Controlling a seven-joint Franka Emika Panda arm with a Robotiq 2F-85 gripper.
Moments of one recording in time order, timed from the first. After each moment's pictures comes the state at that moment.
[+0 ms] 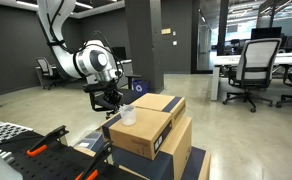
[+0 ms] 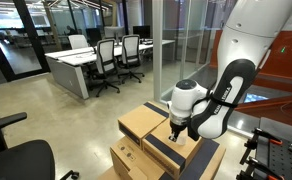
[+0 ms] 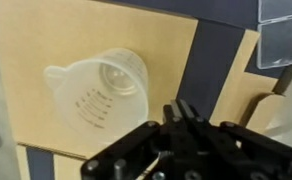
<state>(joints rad) 0.55 0.63 -0.28 -2.32 -0.06 3.03 0.29</state>
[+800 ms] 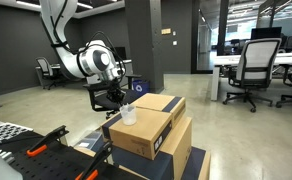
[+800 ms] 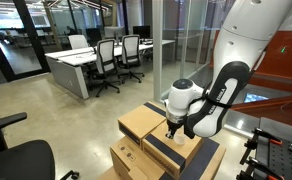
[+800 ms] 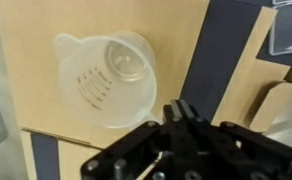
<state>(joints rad) 0.57 0.66 -0.31 -2.27 -0.07 3.03 0.29</state>
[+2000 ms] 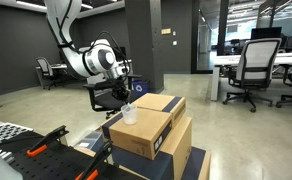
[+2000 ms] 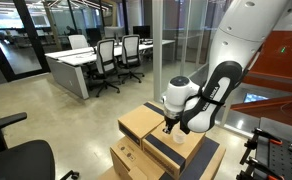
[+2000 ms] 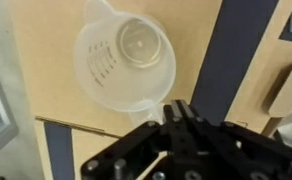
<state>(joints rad) 0.56 0.69 -0.34 -2.22 -0.07 3.02 0.29</state>
